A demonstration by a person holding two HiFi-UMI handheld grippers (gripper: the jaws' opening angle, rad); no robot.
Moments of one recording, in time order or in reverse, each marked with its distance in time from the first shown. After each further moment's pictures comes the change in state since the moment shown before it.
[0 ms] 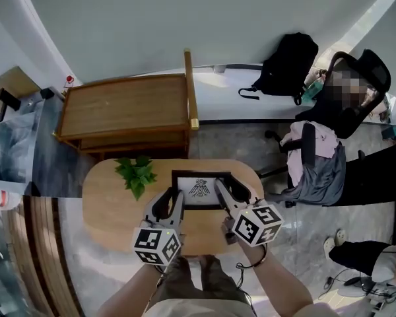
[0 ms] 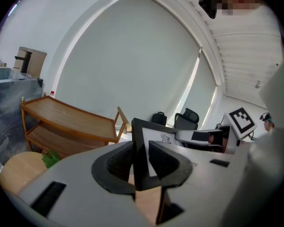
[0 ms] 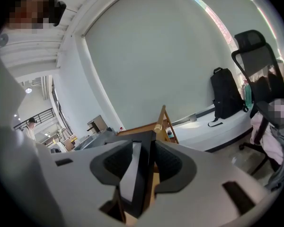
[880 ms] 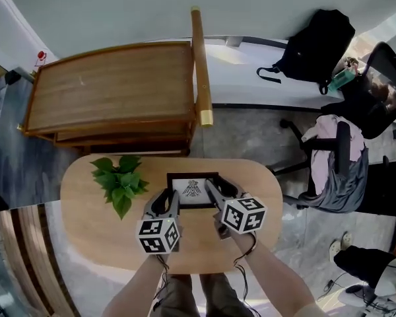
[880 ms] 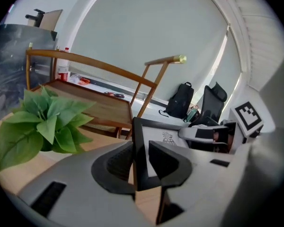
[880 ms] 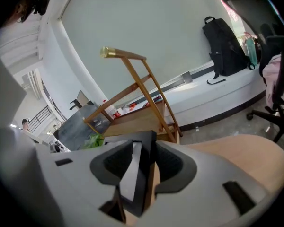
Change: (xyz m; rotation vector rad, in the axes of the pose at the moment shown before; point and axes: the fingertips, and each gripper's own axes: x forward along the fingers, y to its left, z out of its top) left arm 0.144 0.154 -0.207 -0.105 0.253 0.169; right arm 0.180 -0.138 -0.203 0.101 0.249 0.003
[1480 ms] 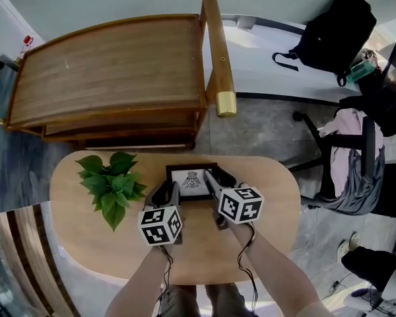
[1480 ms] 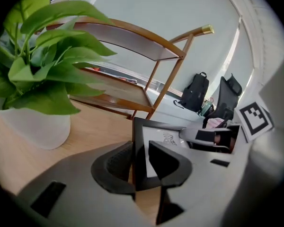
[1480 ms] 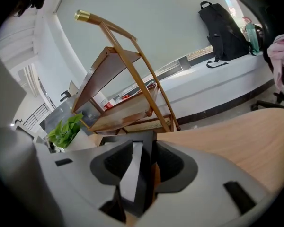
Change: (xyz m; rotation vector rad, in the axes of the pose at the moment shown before) left arm 0.084 0.069 -0.058 -0.043 0.054 0.093; right arm 0.099 -0.057 -0.059 -0.002 0.035 -0.020
